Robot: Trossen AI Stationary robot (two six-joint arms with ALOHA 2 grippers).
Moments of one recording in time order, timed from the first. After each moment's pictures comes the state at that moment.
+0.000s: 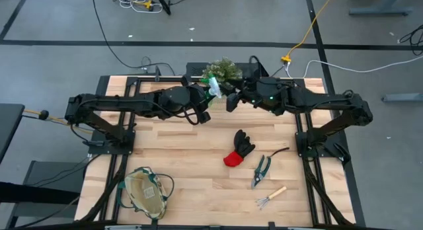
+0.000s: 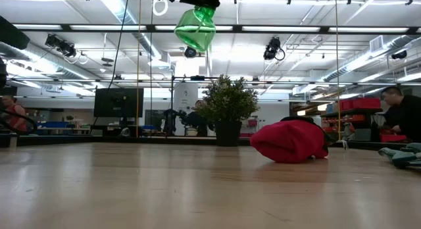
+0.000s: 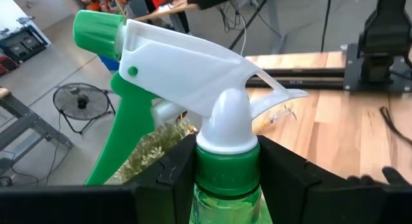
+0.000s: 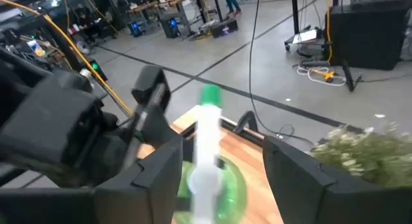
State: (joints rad) left arm 0.03 1.44 1.35 -0.23 -0.58 0.14; right arm 0.00 1.42 1.50 -0.34 0.55 0.45
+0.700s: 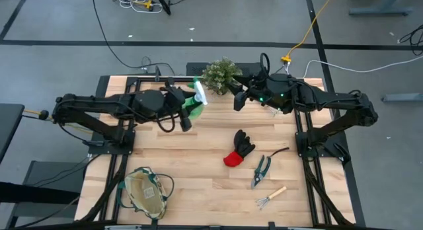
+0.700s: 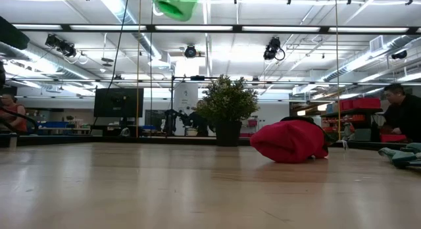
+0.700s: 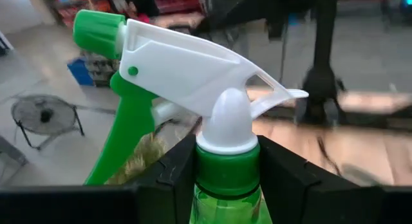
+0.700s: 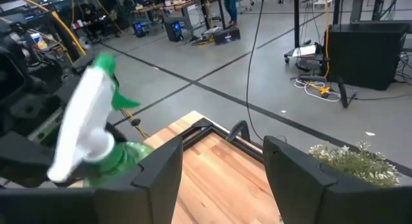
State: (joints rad) left arm -0.10 1.25 1.35 -0.36 -0.57 0.03; right arm 0.00 1.35 1.50 -0.38 0.54 0.37
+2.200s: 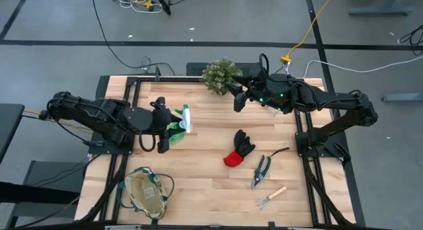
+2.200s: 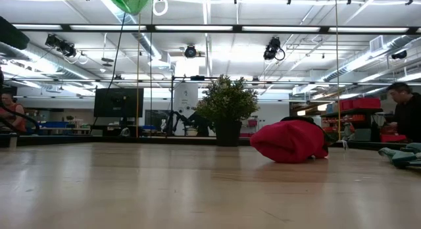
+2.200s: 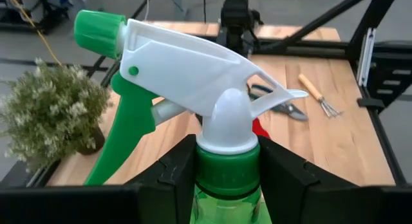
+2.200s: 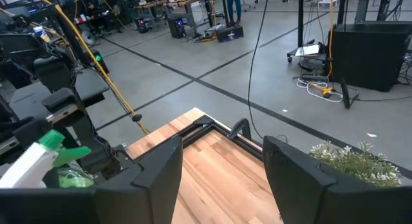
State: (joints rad) left arm -0.29 1.15 1.35 -0.74 -0.44 -0.22; right arm 0.00 1.35 1.50 -0.38 0.53 0.35
